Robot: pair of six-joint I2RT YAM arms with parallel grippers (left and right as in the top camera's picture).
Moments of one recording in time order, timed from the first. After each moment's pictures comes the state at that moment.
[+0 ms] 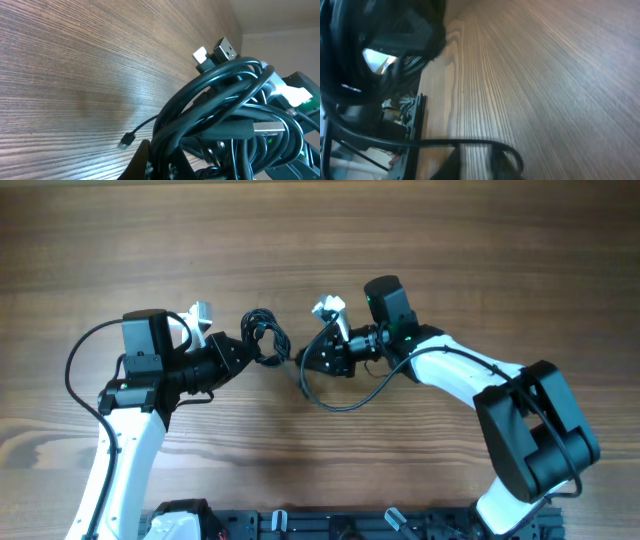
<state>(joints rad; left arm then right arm) 0.06 1.18 0.75 -0.50 0.76 -0.57 0.47 1.84 0.95 0.12 -1.08 0.02</state>
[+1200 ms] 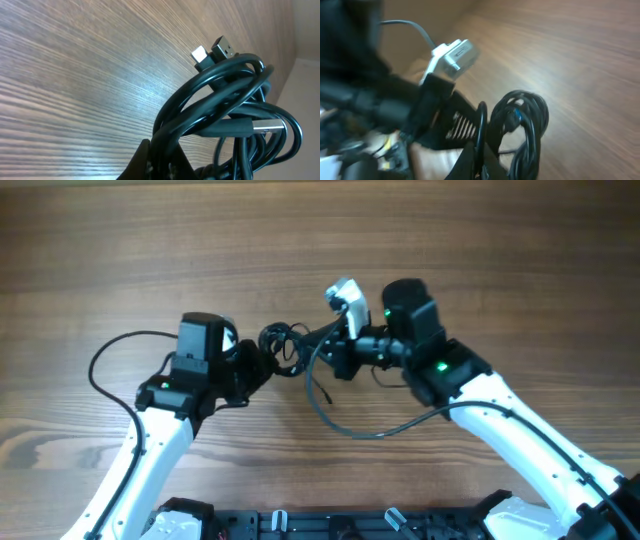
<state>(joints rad) -0.23 1.19 0.75 -0.53 0.40 -0.95 0.60 1.40 0.95 -0.08 -0.60 0.25</state>
